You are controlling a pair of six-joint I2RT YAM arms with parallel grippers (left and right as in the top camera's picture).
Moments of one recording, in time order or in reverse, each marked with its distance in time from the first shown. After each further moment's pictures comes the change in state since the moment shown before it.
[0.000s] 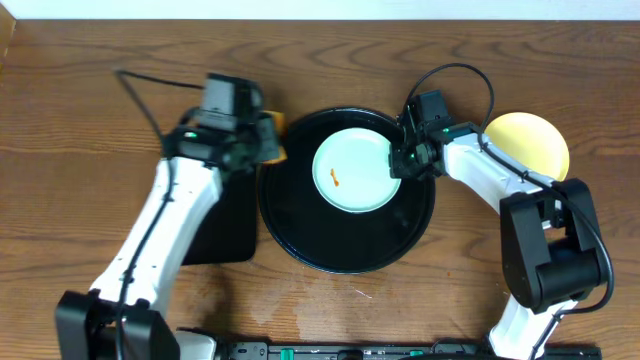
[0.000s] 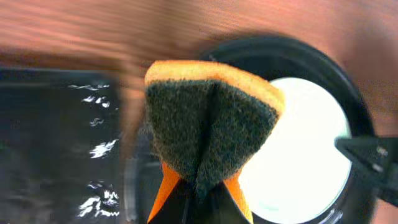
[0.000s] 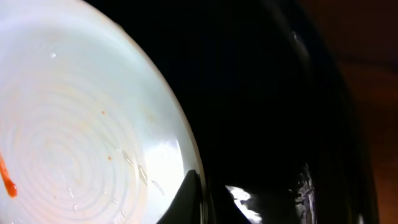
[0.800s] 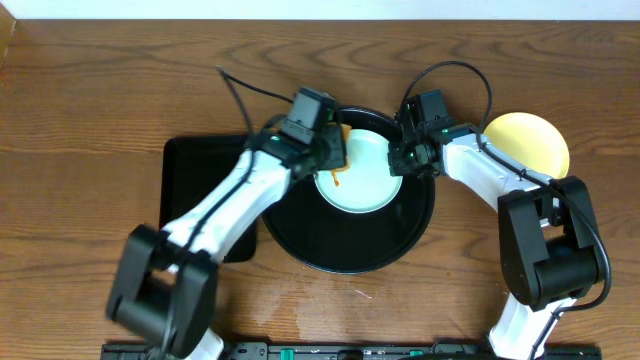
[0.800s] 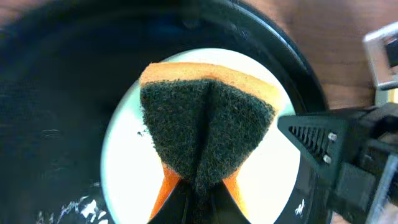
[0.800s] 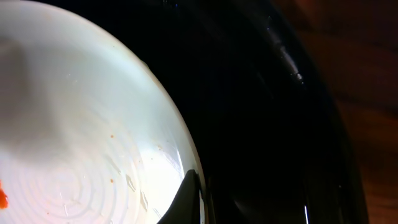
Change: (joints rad) left arm -0.262 0.241 0.000 0.257 0.018 -0.201; right arm 0.000 0.018 -0.001 0.057 0.007 -0.054
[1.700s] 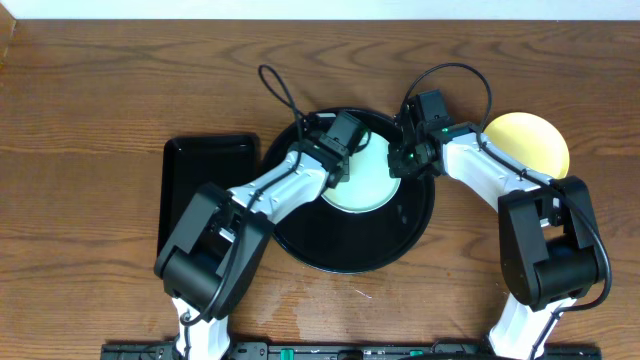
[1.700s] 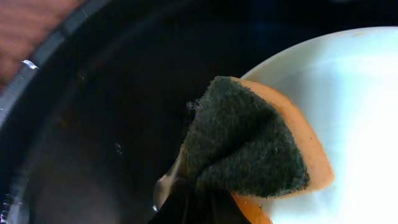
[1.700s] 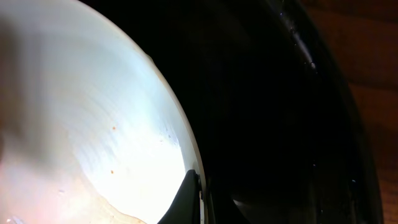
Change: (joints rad) left arm -0.092 0.201 0.016 -0.005 -0.486 0.026; right arm 0.000 0.000 0.005 -0.036 -0.017 0.014
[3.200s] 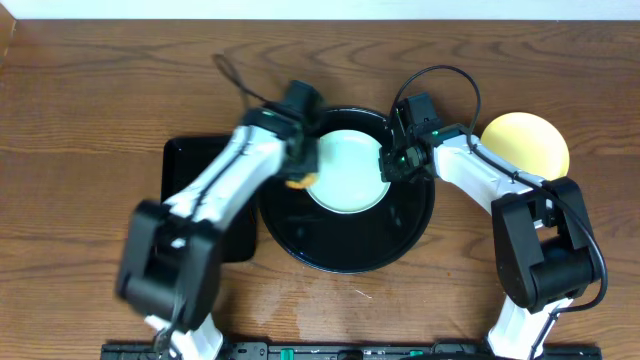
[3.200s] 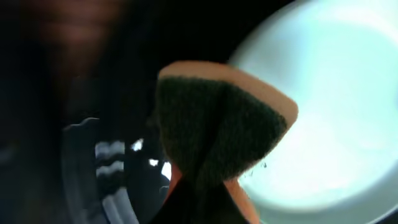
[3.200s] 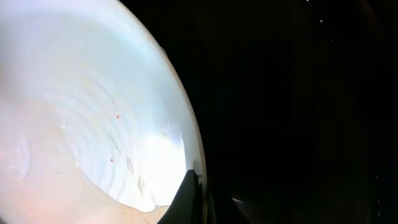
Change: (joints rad) left arm 0.221 -0.142 0.116 -0.415 0.356 0.117; right arm 0.043 0.000 0.004 -0.012 -0.009 0.014
